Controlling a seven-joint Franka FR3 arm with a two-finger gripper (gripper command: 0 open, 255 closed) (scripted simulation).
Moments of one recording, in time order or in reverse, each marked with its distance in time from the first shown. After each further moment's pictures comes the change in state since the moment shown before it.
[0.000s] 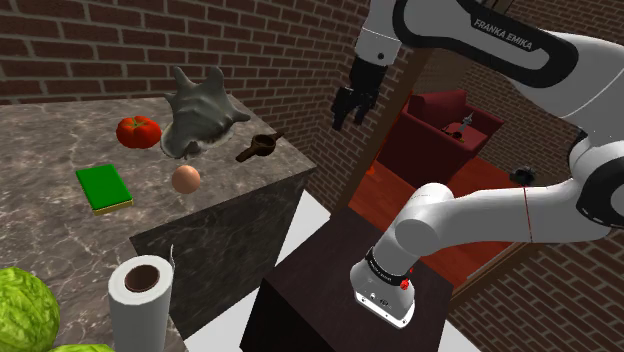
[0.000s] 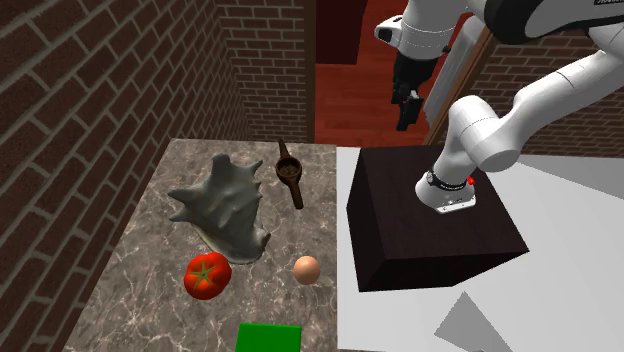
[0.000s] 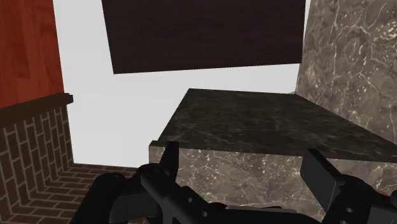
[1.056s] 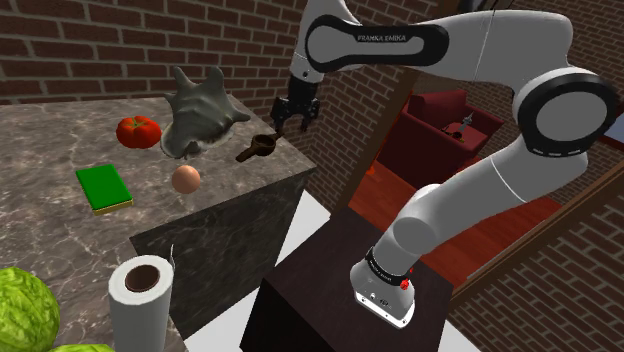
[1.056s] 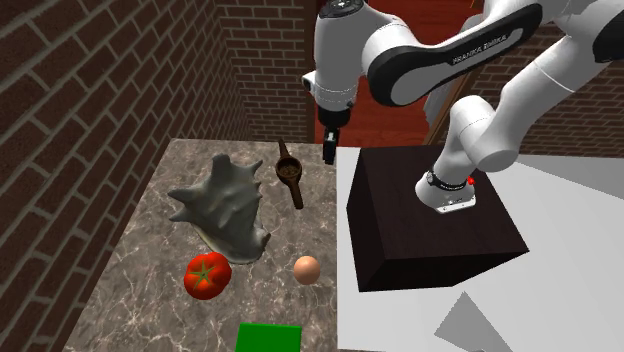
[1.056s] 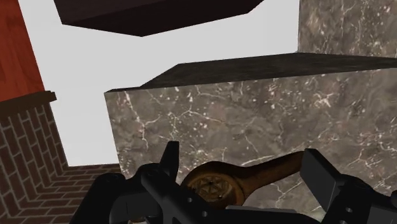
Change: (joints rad) arm -0.054 0.454 0.051 0.064 0.017 0.414 0.128
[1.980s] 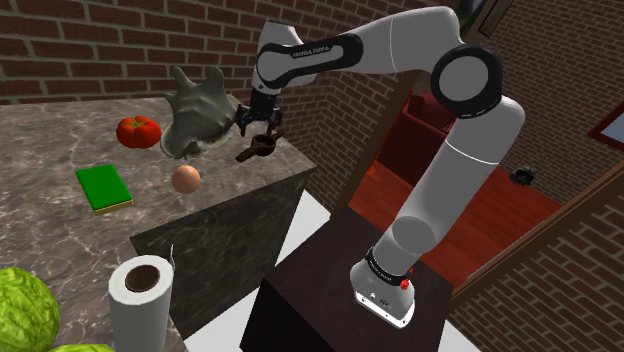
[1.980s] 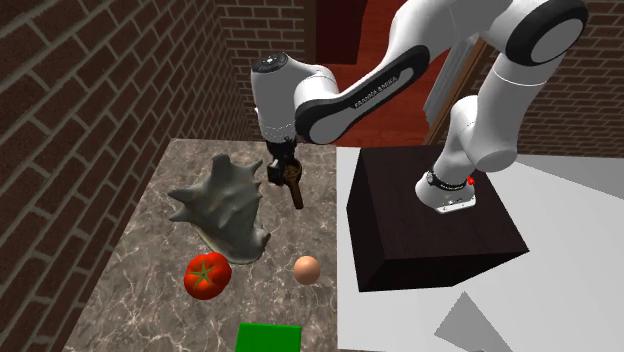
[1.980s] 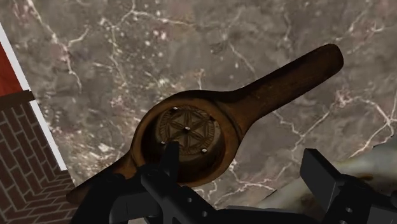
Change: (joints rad) arm -0.022 0.451 0.013 0.246 -0.039 0.227 0.127
